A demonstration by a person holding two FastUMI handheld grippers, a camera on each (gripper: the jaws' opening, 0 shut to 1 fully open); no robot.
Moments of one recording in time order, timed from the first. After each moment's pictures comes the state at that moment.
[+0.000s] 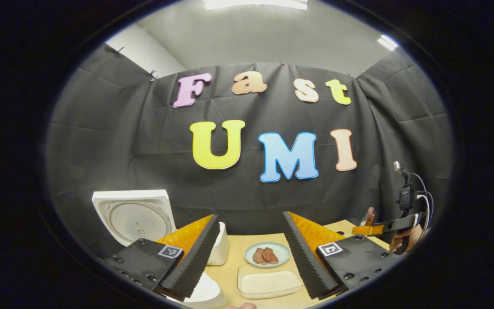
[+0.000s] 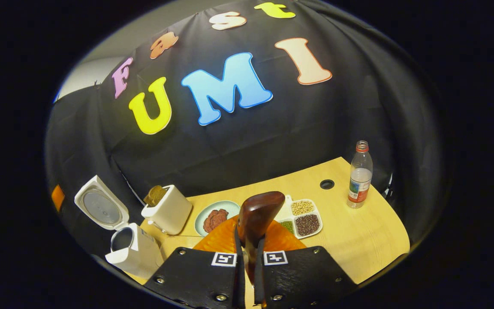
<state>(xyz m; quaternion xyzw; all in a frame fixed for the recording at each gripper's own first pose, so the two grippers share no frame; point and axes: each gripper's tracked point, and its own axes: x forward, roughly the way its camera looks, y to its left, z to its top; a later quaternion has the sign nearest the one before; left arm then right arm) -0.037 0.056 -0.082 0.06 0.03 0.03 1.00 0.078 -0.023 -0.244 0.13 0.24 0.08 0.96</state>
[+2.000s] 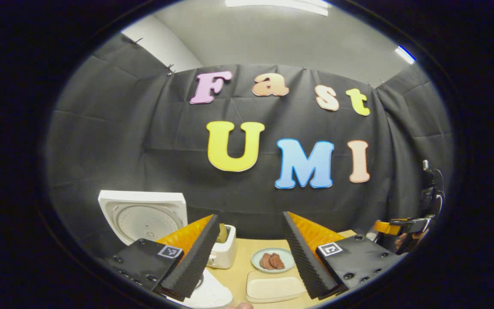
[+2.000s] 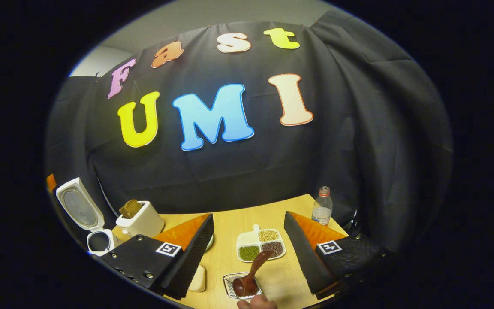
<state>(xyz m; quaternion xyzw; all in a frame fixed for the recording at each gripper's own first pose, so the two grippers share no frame) -0.014 0.131 -0.047 0.01 0.02 0.08 1.00 0.074 -0.057 -0.155 0.06 0.14 -0.01 0.99</state>
